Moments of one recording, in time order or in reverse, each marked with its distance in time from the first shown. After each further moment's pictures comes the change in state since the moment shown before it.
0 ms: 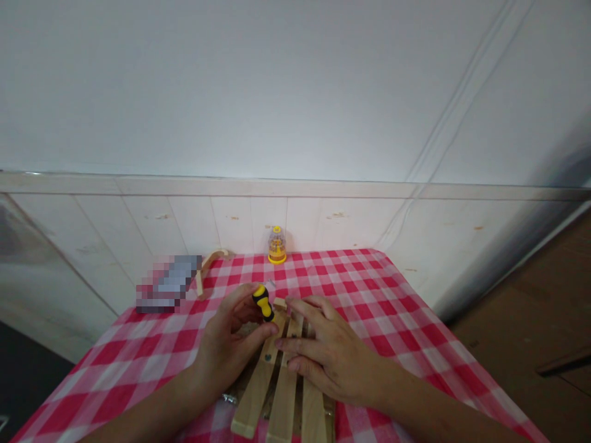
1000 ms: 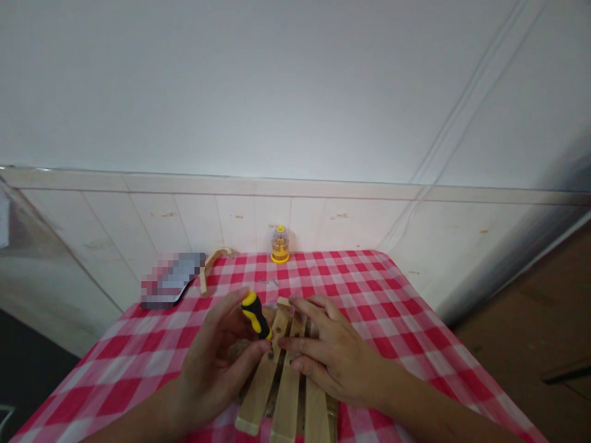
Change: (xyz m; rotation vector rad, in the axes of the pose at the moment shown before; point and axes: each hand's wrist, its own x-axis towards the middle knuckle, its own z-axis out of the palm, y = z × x) left_hand -0.016 0.017 -0.012 -0.061 -0.091 0.093; right_hand -0.002 0.002 0.002 -0.024 -0.007 0.005
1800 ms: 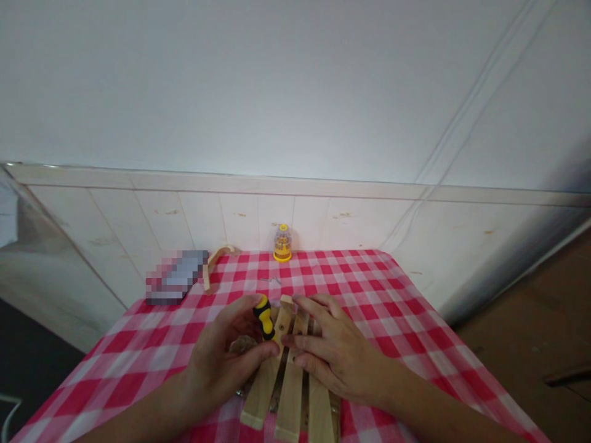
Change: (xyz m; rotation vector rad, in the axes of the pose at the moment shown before) left_hand -0.002 -0.006 -0.005 0.079 -0.003 0.028; right_hand 0.000 0.000 0.000 -0.017 -0.019 -0.013
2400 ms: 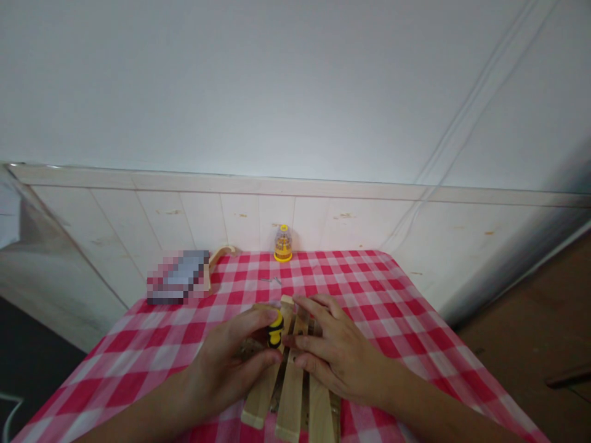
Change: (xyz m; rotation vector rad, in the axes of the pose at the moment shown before) left_hand -0.008 -0.009 -0.014 0.125 -0.209 0.076; right_hand 0.000 0.000 0.001 0.024 0.020 0.013
